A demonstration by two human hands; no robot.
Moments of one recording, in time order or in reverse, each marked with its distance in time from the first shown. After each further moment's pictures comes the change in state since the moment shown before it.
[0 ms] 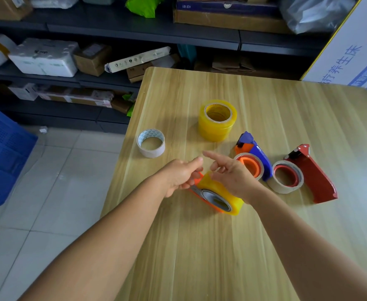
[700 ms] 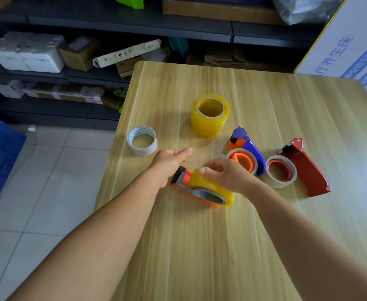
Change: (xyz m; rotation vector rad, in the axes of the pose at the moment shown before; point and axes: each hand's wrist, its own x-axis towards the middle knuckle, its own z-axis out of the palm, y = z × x) left_hand 0.031 -0.002 -0.002 -0.103 0.252 0.083; right_hand 0.009 0.005 -0.011 -0.242 -0.151 0.189
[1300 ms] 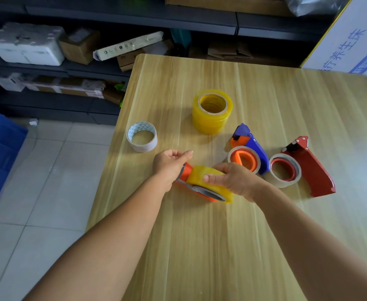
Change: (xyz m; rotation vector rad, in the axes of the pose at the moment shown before) left_hand 0.007 -0.020 0.014 -0.073 0.192 0.049; right_hand -0.004 0.012 -0.004 0.170 -0.145 0.090
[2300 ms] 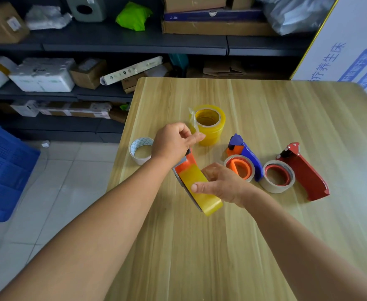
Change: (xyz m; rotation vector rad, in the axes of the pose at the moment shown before) left_hand -0.018 0.086 -0.004 0.466 0.048 0.651; right_hand -0.022 -0.020 0.009 0.099 0.023 -0.272
